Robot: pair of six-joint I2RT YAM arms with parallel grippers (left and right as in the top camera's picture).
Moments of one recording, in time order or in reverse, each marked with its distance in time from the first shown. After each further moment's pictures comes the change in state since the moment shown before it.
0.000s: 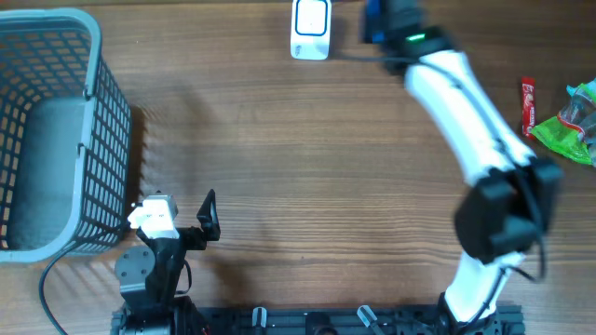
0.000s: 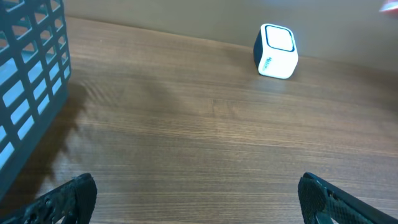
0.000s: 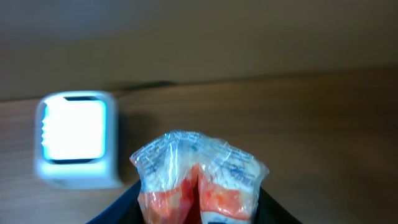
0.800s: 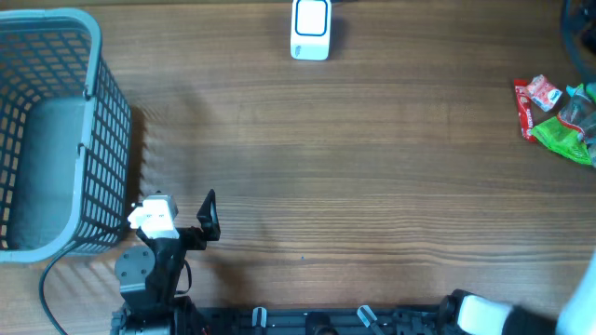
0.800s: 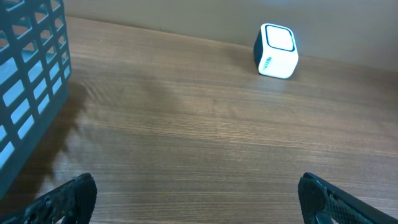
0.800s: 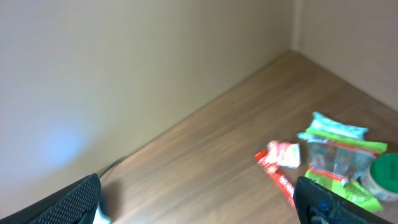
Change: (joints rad) left arm 0.000 0.000 0.000 0.000 0.000 0.000; right arm -0.583 -0.583 0.058 -0.407 -0.408 0.107
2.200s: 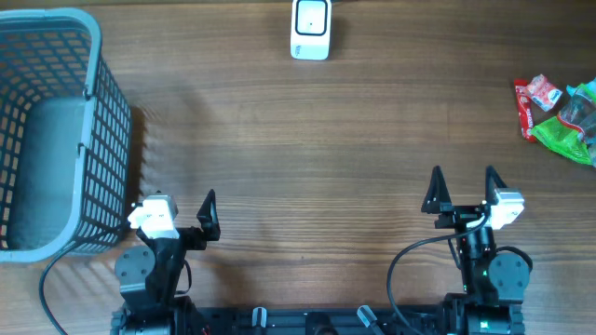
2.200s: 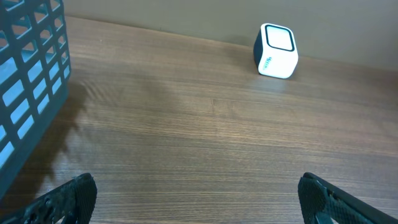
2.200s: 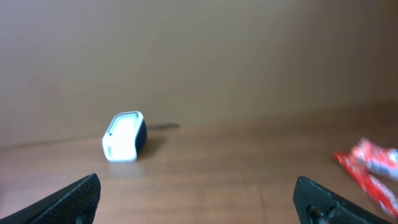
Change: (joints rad) left arm 0.000 0.000 0.000 0.000 0.000 0.000; right arm 0.260 -1.369 -1.863 1.019 -0.063 -0.179
